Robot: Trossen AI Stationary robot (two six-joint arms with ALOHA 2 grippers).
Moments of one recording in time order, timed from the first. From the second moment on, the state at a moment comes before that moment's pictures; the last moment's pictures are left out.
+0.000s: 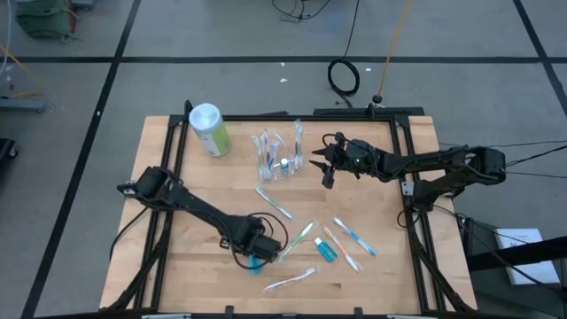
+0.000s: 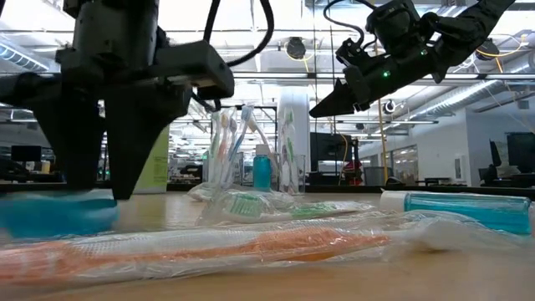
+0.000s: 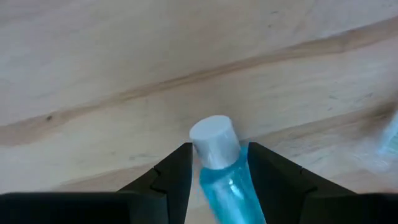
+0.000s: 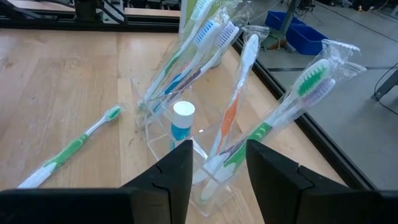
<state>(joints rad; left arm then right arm) -0.42 1.96 1.35 -0.88 0.10 -1.73 -0.27 1.32 0.57 0.42 0.07 -0.12</state>
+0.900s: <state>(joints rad) -0.38 1.95 1.25 -0.72 0.16 -1.57 -0.27 1.32 0.57 0.42 0.07 -0.12</state>
